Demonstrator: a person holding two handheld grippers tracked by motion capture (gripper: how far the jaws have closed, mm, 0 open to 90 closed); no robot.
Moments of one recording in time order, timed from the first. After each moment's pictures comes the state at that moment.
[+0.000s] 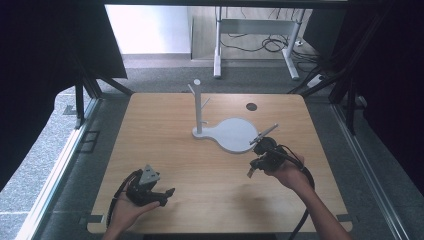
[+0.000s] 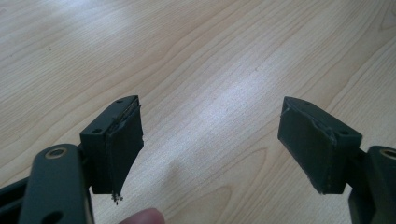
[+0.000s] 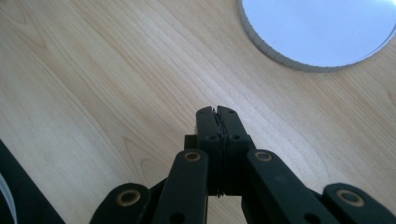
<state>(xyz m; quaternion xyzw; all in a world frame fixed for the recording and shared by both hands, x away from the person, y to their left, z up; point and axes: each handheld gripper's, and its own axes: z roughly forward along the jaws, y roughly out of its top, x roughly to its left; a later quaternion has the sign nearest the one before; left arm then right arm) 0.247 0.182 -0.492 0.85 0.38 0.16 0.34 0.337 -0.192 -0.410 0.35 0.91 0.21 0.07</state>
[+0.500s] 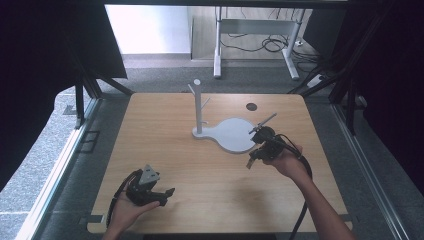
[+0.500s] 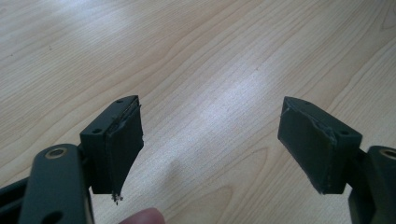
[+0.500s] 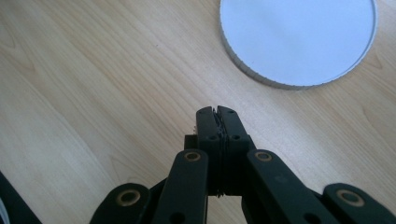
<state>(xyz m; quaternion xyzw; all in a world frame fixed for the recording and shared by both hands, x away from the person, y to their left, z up) 0.248 0.182 -0.493 0.85 0.38 0.16 0.34 0.363 -0.189 -0.399 0.36 0.91 0.20 0.07</state>
